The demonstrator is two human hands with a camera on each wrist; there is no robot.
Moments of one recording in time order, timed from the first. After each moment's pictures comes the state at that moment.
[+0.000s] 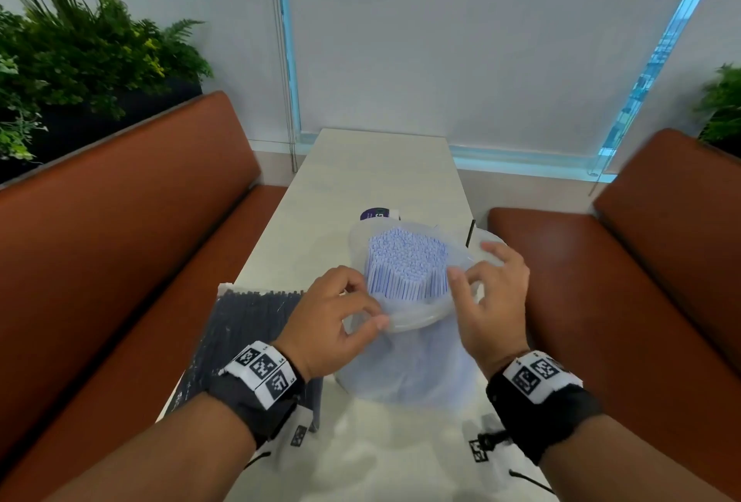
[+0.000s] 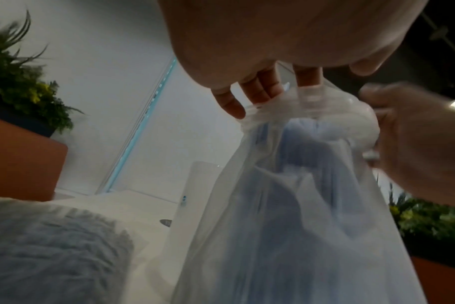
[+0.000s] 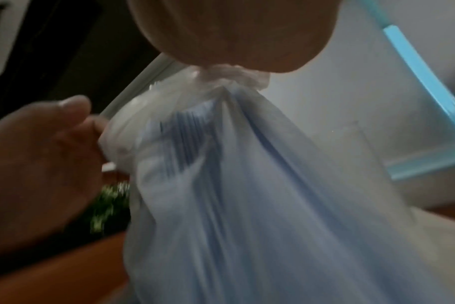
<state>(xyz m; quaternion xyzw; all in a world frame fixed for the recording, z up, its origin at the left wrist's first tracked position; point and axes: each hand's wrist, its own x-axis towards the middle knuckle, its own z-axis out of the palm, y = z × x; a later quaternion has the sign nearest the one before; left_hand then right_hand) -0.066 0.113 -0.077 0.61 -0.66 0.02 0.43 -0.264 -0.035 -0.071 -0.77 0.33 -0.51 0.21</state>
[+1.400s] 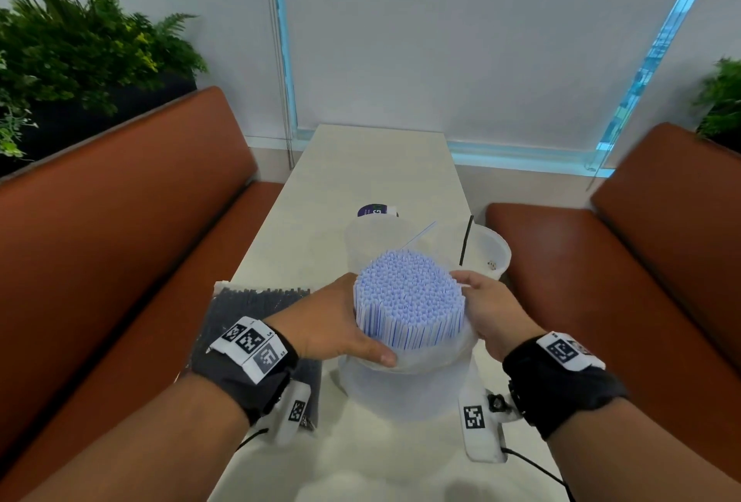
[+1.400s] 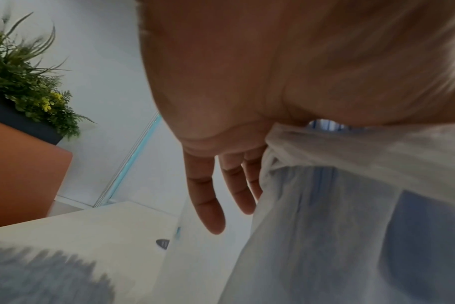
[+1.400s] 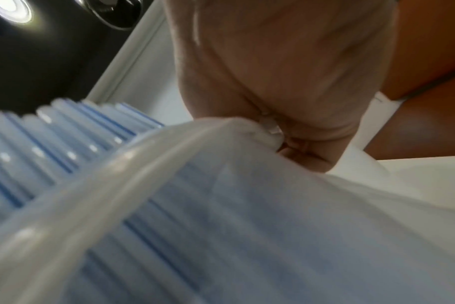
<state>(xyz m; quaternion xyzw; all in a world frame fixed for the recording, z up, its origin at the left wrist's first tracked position) -0.062 0.098 -0.049 0.62 -0.63 -0.33 0.33 -0.264 -0.059 -0.072 -0.61 0.46 -0.25 0.59</state>
